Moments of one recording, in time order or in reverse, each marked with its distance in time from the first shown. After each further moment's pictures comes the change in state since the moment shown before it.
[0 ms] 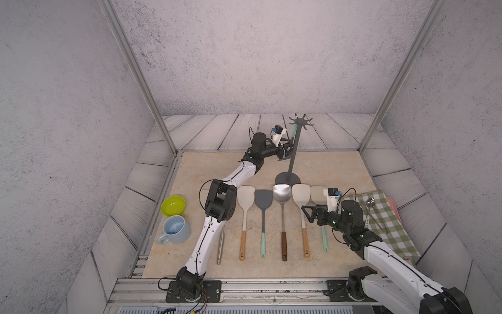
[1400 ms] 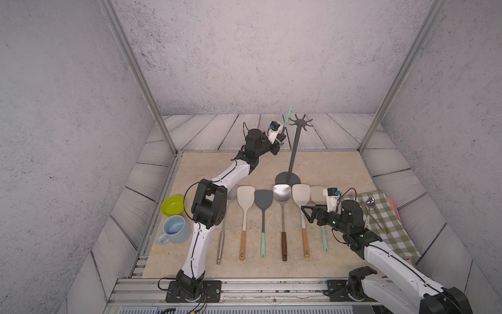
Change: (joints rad) left arm 0.011 -0.312 -0.335 -0.024 -0.347 0.300; right arm 0.000 0.002 0.000 0.007 -0.019 0.004
